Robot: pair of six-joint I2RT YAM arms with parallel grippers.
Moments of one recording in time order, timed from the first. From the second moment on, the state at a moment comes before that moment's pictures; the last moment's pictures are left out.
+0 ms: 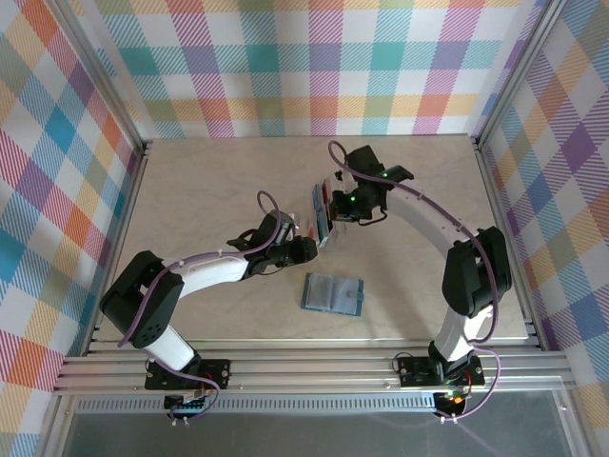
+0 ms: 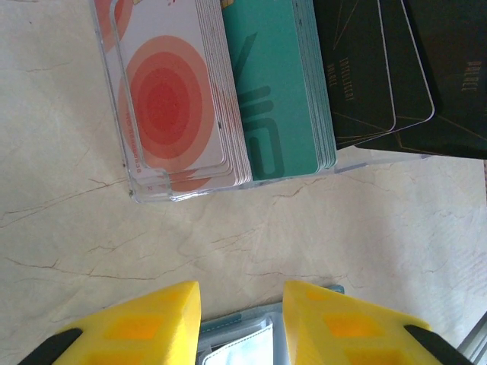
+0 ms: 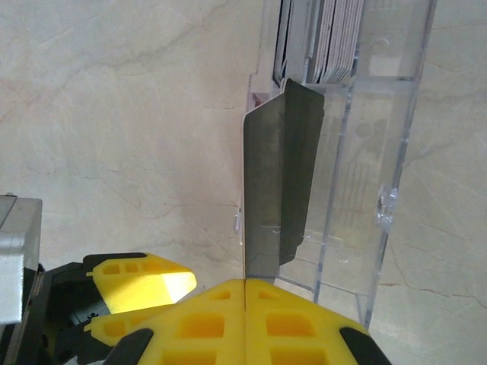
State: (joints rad) left arm -0.69 1.59 0.85 -0.01 0.19 -0.81; right arm 0.51 1.76 1.50 -0.83 -0.31 0.41
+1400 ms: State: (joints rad) left arm -0.69 1.60 0.86 -0.03 0.19 -0.81; right arm 0.48 1.74 1.53 -0.90 -0.17 0.41
